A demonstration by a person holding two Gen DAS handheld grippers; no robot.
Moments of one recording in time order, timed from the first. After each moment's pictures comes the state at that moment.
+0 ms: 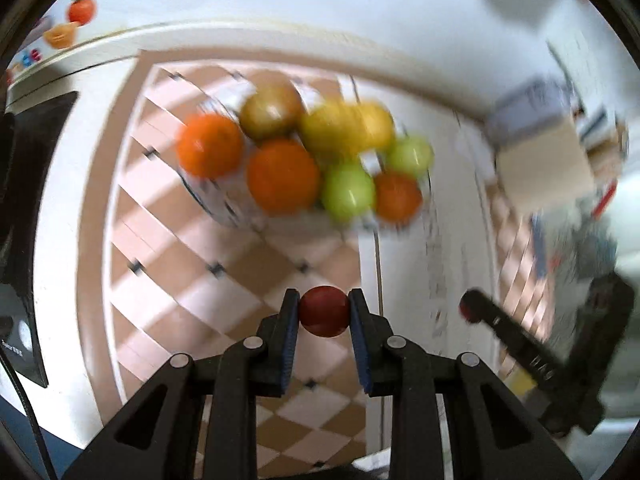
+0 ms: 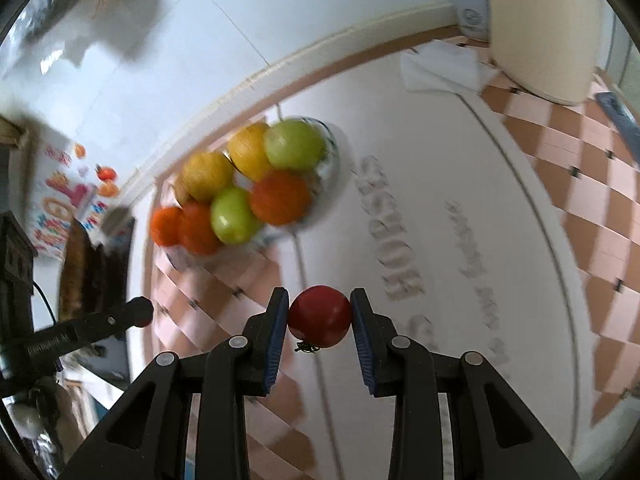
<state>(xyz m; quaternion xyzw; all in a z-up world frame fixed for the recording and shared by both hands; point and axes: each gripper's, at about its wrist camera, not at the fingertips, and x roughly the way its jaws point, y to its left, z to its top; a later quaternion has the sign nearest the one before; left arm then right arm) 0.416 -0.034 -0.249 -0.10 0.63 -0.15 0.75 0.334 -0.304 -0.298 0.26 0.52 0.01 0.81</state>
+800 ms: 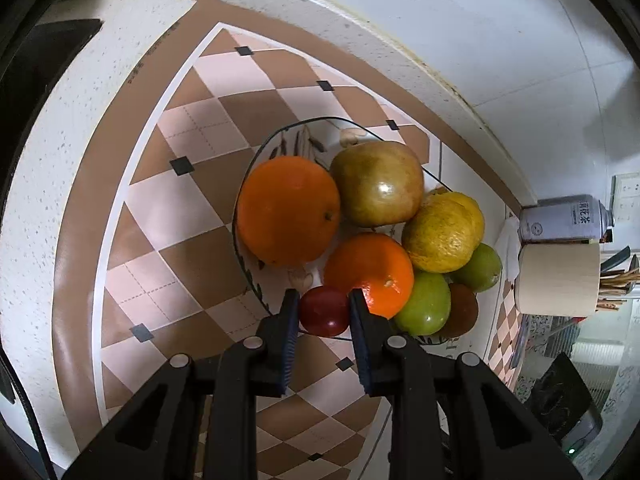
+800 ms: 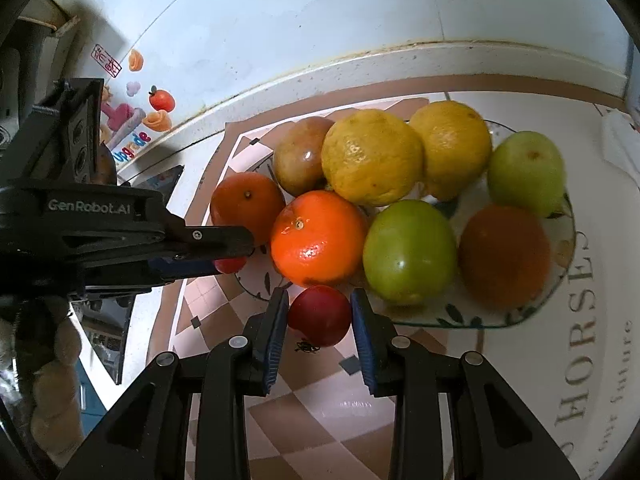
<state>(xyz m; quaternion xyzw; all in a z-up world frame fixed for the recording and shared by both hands) 0.492 0.022 -0.324 -0.23 0.66 -0.10 0.71 0.431 -0.162 -0.340 0.14 0.51 0.14 0.83</state>
